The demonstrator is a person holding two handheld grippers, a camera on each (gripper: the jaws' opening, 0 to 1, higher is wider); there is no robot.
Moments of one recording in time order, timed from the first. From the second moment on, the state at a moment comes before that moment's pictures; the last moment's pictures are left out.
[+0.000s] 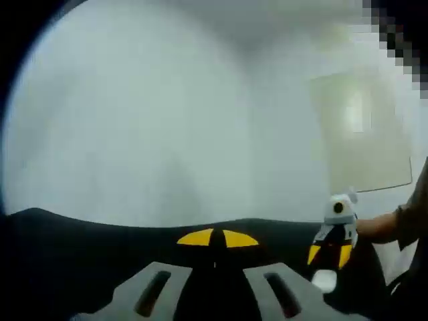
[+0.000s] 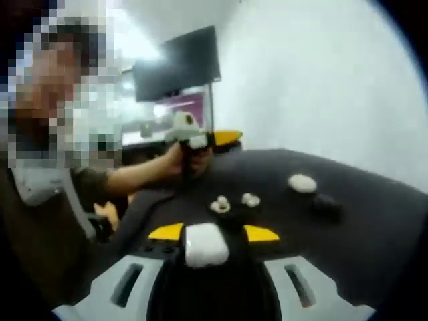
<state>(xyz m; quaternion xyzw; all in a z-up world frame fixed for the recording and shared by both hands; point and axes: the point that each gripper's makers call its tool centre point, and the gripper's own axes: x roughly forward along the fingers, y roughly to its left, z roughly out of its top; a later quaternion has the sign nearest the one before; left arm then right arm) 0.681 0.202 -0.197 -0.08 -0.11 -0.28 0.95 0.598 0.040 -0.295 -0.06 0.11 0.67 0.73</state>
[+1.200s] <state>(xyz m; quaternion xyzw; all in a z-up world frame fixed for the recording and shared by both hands) 0.690 0.211 -0.202 -0.05 -0.11 -0.25 0.96 0.702 -0.086 -0.297 -0.10 0.12 0.38 0.91</state>
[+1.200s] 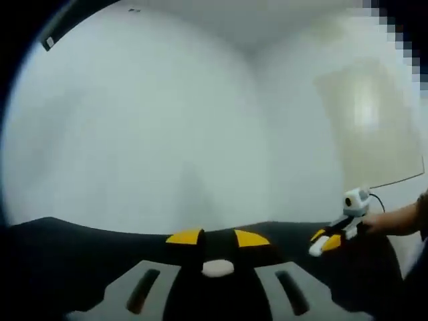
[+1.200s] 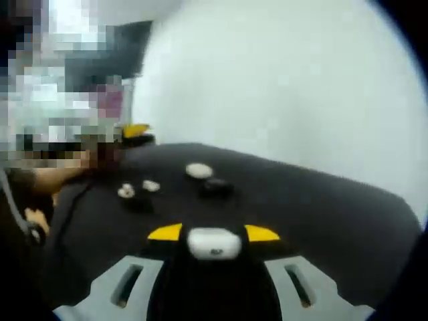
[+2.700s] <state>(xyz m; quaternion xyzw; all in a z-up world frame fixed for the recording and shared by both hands) 0.690 0.207 -0.209 -0.03 -0.10 -0.25 0.96 0.739 0.031 -0.305 -0.11 0.15 0.37 0.91</state>
